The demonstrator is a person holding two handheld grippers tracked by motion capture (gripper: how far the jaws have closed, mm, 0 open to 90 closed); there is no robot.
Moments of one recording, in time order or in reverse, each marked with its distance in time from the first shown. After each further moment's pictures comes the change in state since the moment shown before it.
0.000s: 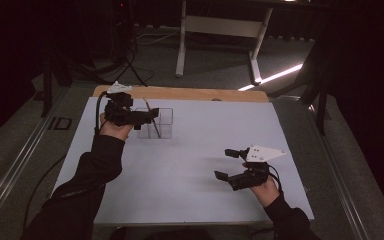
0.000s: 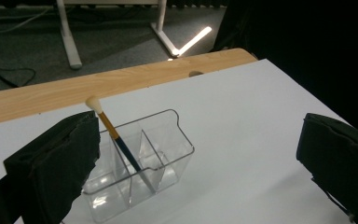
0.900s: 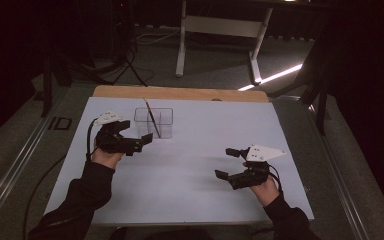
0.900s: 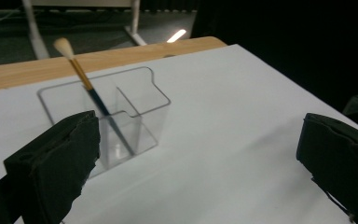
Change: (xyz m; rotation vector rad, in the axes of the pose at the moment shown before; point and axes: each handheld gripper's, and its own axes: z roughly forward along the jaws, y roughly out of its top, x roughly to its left) left arm 0.001 -0.067 -0.019 -0.044 -0.135 0.033; right arm -0.002 -0.001 0.001 -0.001 -0.018 0.010
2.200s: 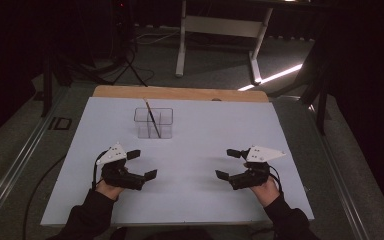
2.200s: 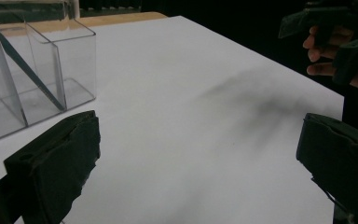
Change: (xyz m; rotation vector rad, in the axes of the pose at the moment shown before) left arm -0.014 -0.084 0.003 -0.011 -0.171 0.090; right arm -0.002 -0.005 0.000 0.013 -0.015 0.000
